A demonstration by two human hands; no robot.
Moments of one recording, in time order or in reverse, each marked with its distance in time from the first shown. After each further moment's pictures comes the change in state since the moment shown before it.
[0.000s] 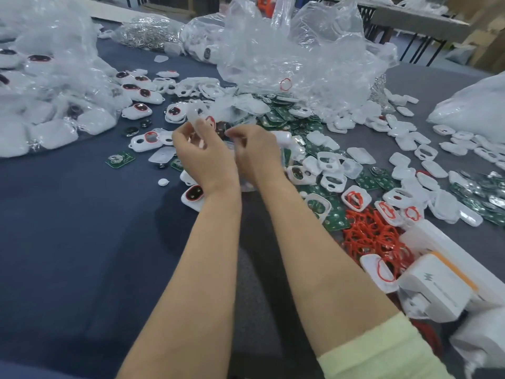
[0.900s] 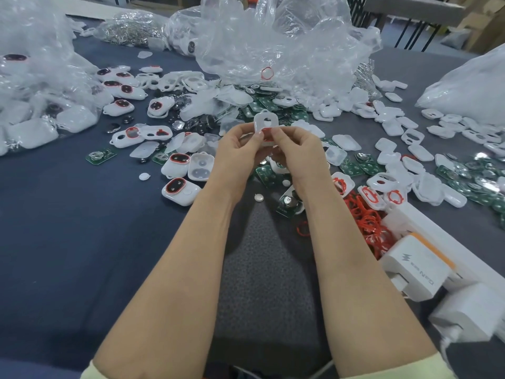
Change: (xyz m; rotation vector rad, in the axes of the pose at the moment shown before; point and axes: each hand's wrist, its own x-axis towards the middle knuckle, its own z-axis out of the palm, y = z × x) left_hand -0.031 -0.018 0.009 -0.095 -0.838 -0.387; right_hand -0.035 0.055 -0.057 0.680 0.172 0.351
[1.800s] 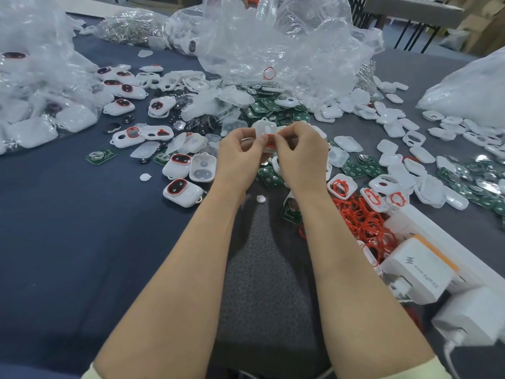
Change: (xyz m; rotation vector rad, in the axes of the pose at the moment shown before) left_hand 0.000 -0.004 0.000 0.235 0.083 0.055; right_hand -0.005 -0.002 0.007 -0.544 0.217 -0.350
